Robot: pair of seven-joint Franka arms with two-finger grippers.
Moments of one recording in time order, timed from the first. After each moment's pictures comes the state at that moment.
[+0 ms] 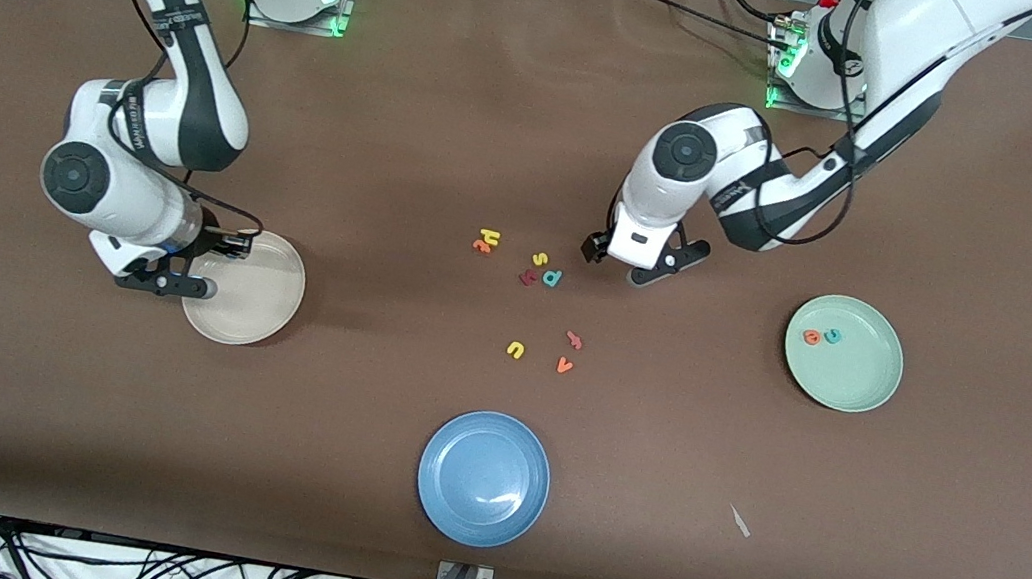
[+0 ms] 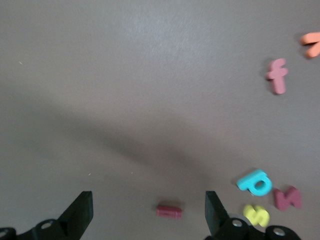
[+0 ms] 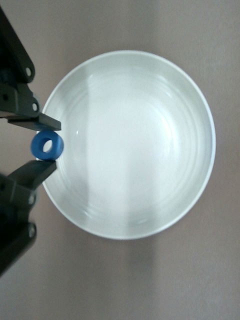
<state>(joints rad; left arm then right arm) 0.15 0.63 -0.85 -2.04 0.59 2.34 -1.65 0.05 0.41 0.08 -1.94 -0.01 2.19 0.12</state>
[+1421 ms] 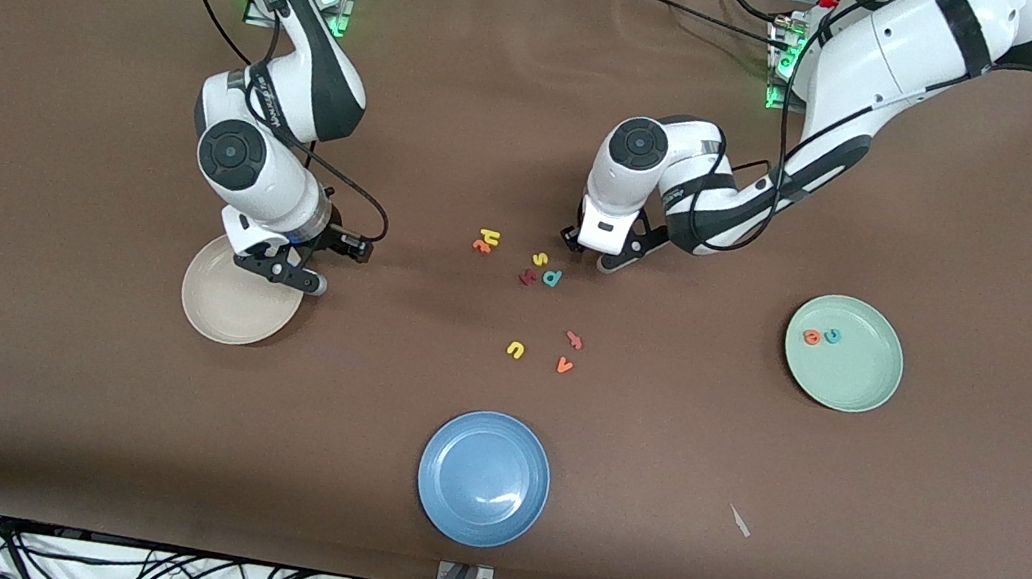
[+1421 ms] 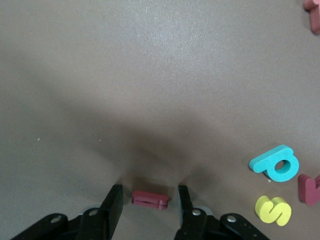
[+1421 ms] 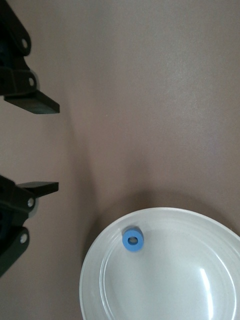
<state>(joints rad) 0.08 0.77 -0.83 -2.02 0.74 2.42 -1.86 0.18 0.41 0.24 -1.94 -0.01 2.28 0.63</state>
